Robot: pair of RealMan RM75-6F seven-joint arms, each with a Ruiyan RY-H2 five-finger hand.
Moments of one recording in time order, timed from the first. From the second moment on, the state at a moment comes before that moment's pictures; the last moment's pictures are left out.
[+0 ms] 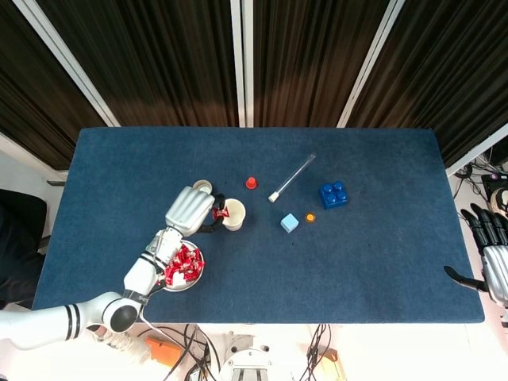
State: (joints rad) left arm -0.72 -1.54 -0.33 -1.65 1.12 0.93 0.52; right arm 0.08 -0.94 0.06 -1.68 -1.54 1.49 0.14
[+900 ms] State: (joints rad) left arm -0.65 -1.44 -0.19 -1.79 1.21 1.18 0.44; right arm 0.10 -0.95 0.08 -1.66 -1.55 1.50 0.15
